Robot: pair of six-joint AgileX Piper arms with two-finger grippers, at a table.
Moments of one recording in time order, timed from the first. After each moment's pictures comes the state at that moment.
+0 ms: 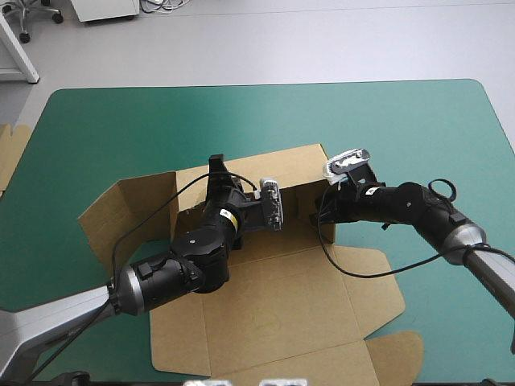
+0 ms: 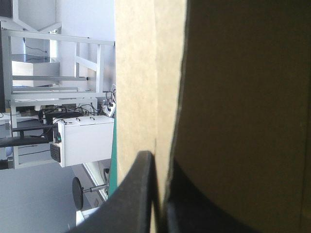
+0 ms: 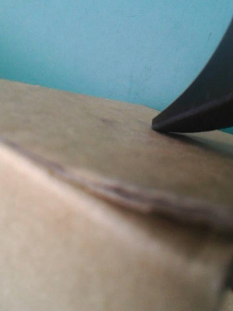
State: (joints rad) left arm -1.03 1.46 -1.07 1.09 0.81 -0.12; right arm 0.36 1.43 -0.95 0.67 0.46 -0.70
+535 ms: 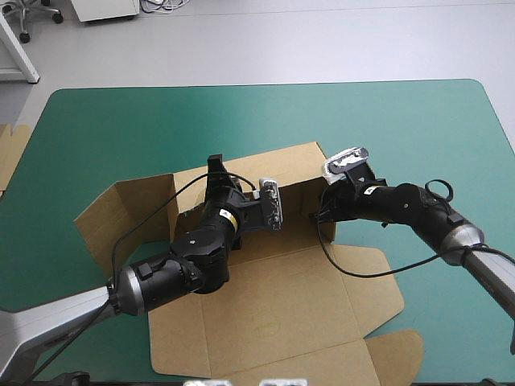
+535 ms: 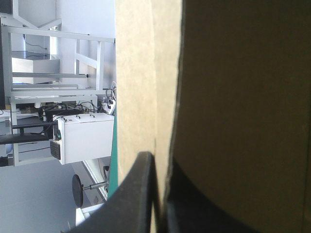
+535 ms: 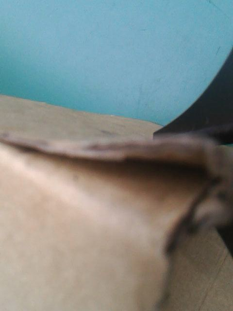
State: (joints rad) left arm -1.03 1.46 -1.07 1.10 0.82 -0.13; right arm 0.38 1.43 -0.95 0.64 0.42 -0.70
